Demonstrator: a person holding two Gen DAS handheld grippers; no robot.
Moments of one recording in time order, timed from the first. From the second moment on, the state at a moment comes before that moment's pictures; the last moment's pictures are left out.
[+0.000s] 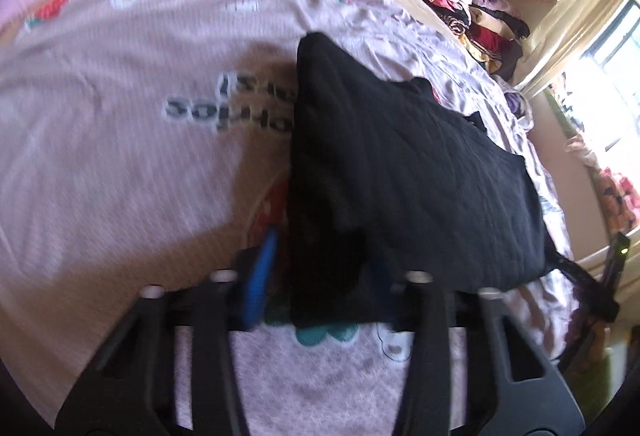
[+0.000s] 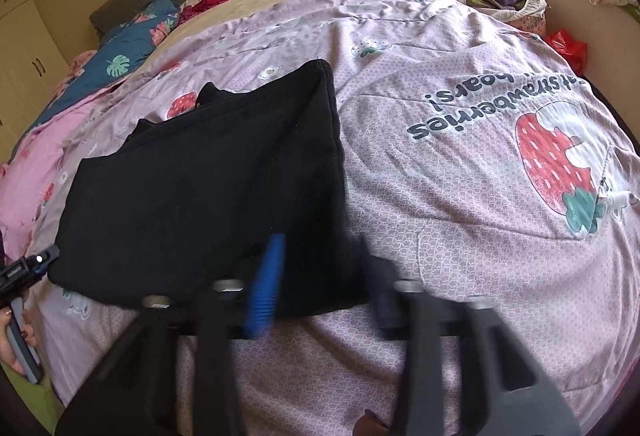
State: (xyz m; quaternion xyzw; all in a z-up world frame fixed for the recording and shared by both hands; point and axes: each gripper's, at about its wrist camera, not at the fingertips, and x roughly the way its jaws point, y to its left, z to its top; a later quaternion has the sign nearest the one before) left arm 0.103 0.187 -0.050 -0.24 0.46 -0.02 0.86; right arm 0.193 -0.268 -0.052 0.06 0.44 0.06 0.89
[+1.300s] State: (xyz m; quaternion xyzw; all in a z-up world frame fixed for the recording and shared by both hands) left arm 0.072 0.162 -0.033 -0.16 0.46 -0.02 0.87; right arm 0.143 -0.260 -0.020 0.09 0.40 0.07 0.91
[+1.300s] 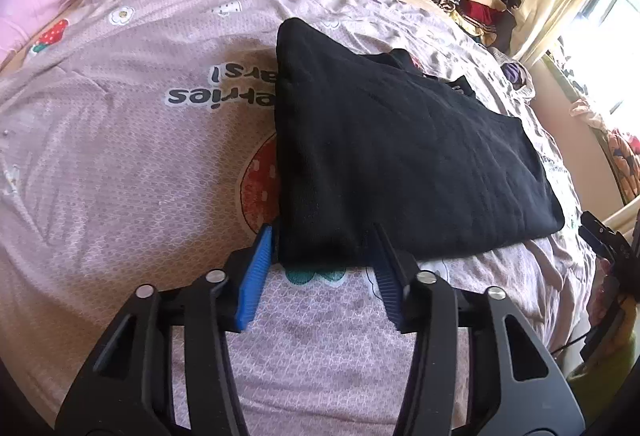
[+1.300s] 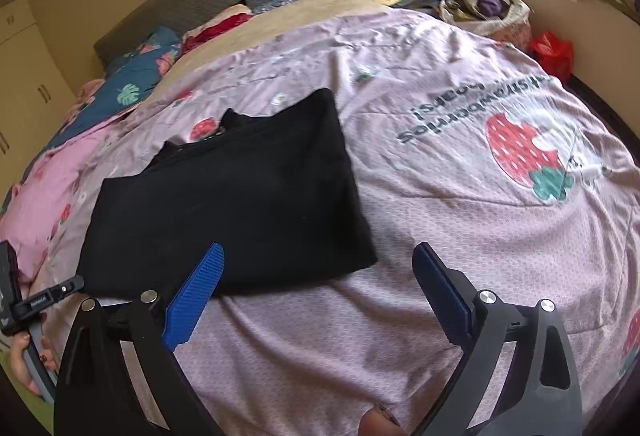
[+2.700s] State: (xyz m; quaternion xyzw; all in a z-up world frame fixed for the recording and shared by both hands) left arm 0.065 0.221 -0.029 -0.16 0.44 0.07 0.88; right arm 0.119 -0.047 -0.023 -0.11 0.37 0.22 0.90
